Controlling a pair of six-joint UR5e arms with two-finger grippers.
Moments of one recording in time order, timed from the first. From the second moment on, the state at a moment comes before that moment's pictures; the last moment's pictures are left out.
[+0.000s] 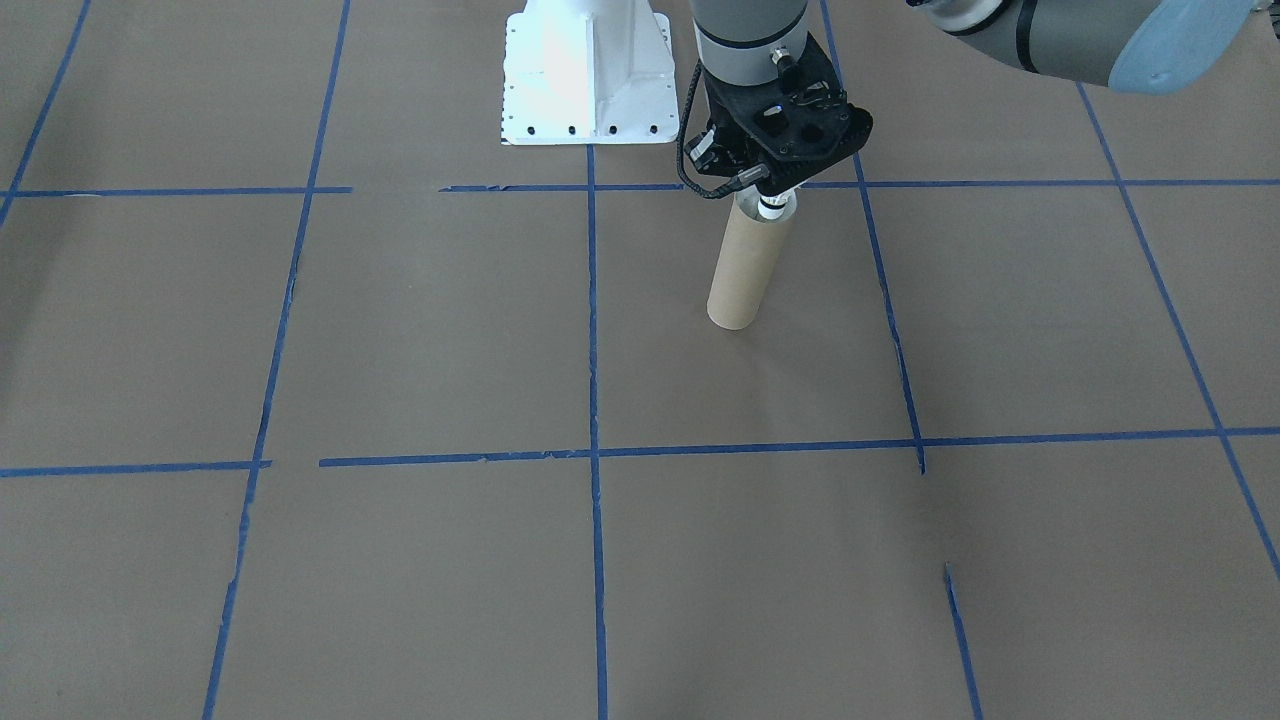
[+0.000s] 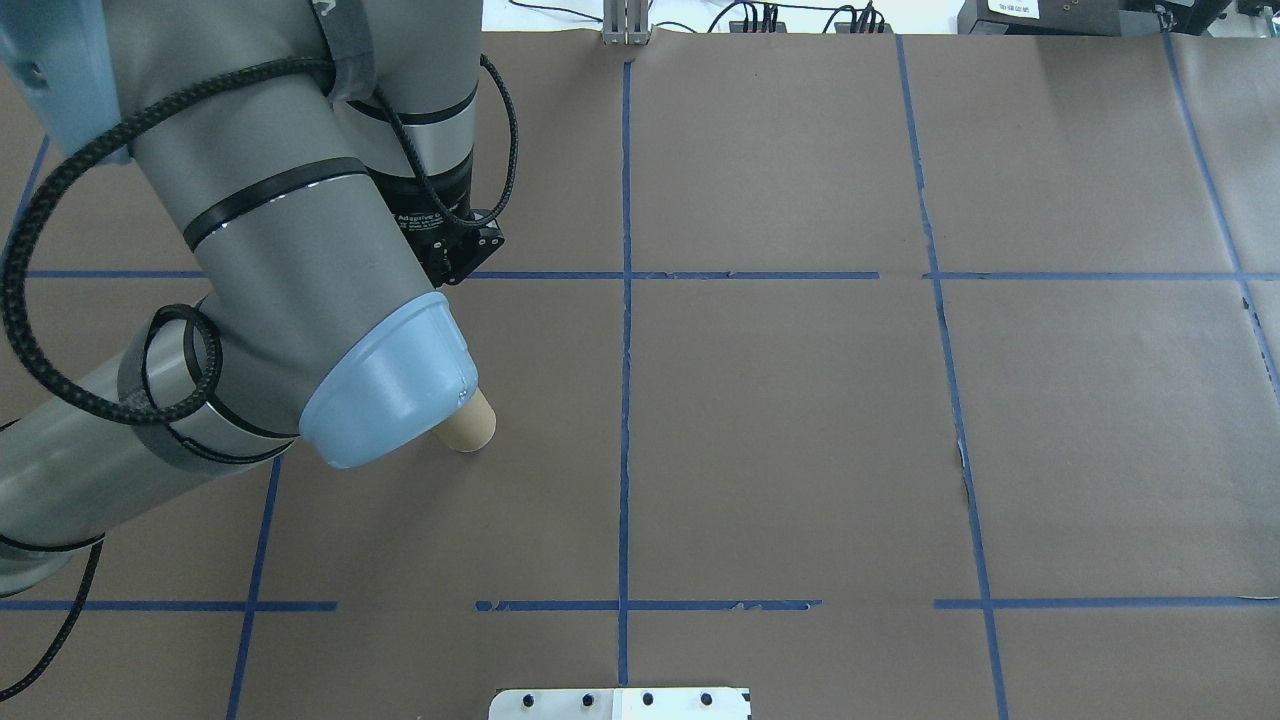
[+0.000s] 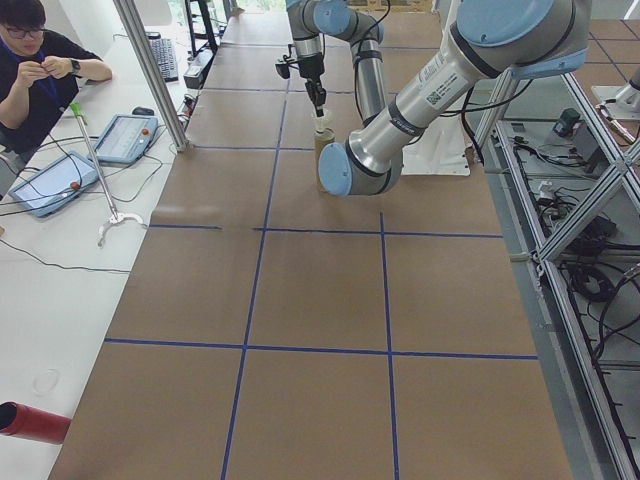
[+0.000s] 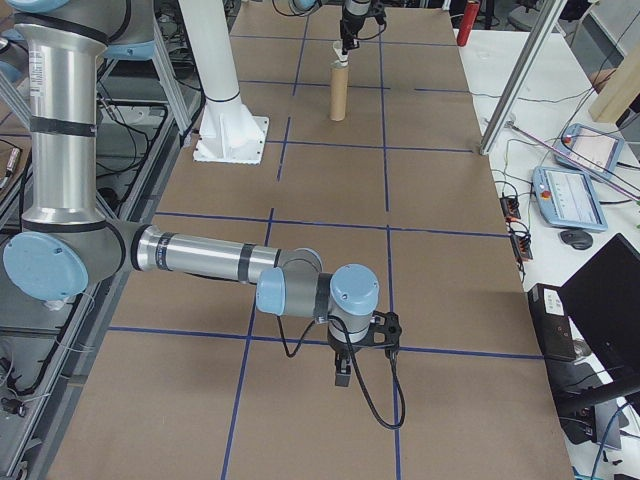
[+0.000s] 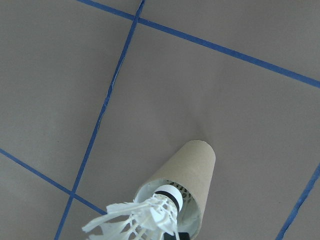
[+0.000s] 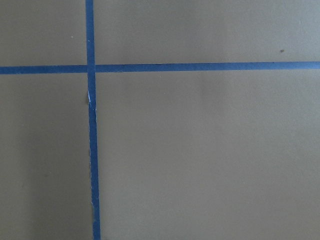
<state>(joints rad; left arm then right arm) -0.74 -2.55 -1.87 -0.62 -2.06 -1.26 1.61 -1.65 1.56 -1.53 2.27 -0.02</state>
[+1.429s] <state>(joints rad) -1.05 -2.26 -2.05 -0.92 -2.06 -0.76 1.61 -1.65 1.56 -1.53 2.27 -0.02</state>
